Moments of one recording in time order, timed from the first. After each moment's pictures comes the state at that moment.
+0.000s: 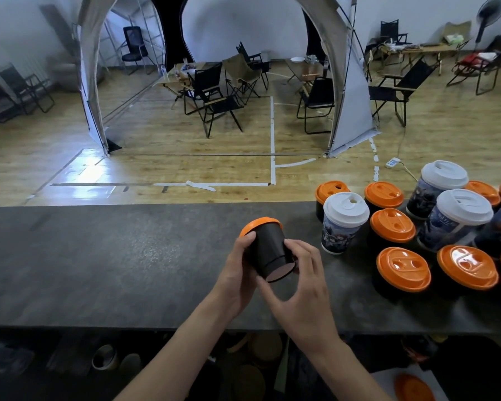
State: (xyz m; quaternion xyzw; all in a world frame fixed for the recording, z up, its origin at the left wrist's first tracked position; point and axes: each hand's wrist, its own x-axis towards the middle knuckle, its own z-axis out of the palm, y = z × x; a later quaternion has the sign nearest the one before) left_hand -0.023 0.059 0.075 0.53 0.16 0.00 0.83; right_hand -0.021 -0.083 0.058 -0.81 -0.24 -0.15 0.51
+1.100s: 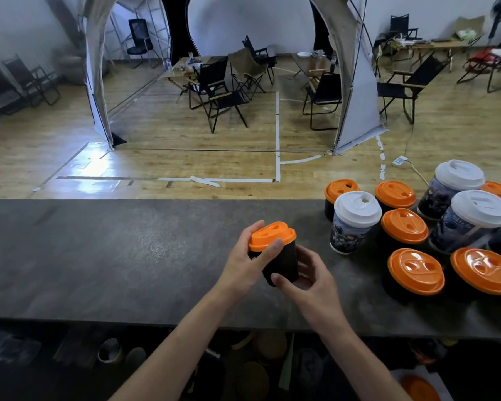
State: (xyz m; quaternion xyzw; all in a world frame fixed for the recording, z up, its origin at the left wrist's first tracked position) left_hand -0.023 0.076 0.073 0.72 0.12 0.04 0.68; right_hand 0.000 -0.084 0.035 -0.70 -0.11 0.10 0.69
